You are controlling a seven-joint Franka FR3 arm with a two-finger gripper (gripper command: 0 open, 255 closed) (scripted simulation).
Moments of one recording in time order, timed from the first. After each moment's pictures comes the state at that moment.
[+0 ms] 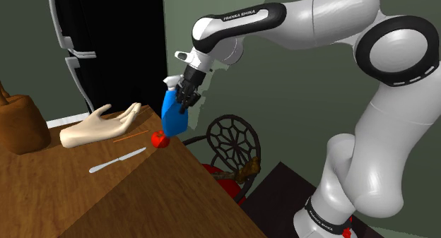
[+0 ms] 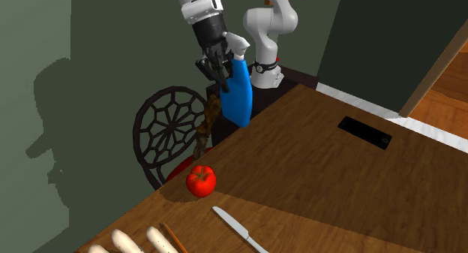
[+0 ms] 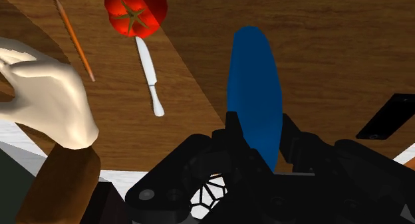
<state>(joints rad) 0.54 0.01 -0.37 -1.97 0.51 2.06 -1.51</state>
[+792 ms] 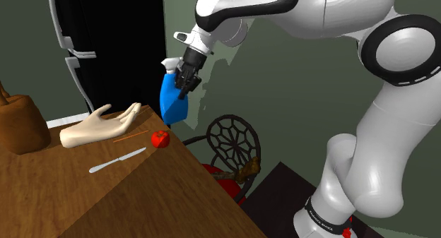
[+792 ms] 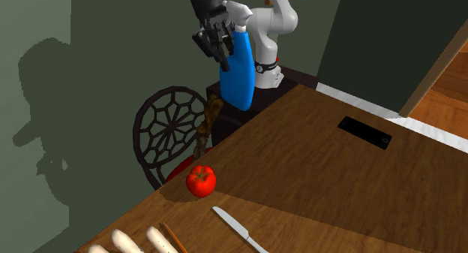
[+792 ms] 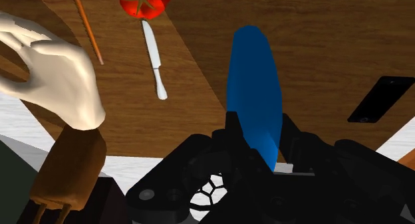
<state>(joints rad) 0.54 -0.02 -0.37 -1.85 0.47 1.93 -1.43</state>
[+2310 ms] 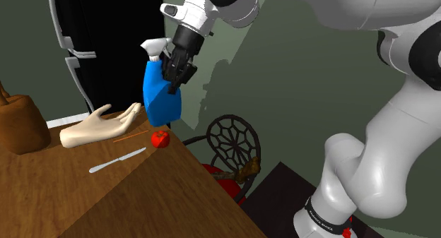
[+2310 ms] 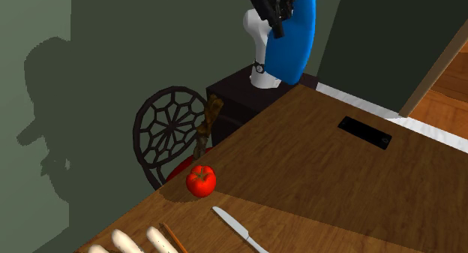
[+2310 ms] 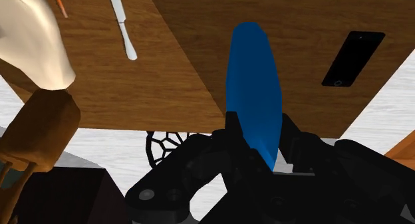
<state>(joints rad) 0.63 -0.19 -0.24 -1.87 0.38 1.90 -1.15</state>
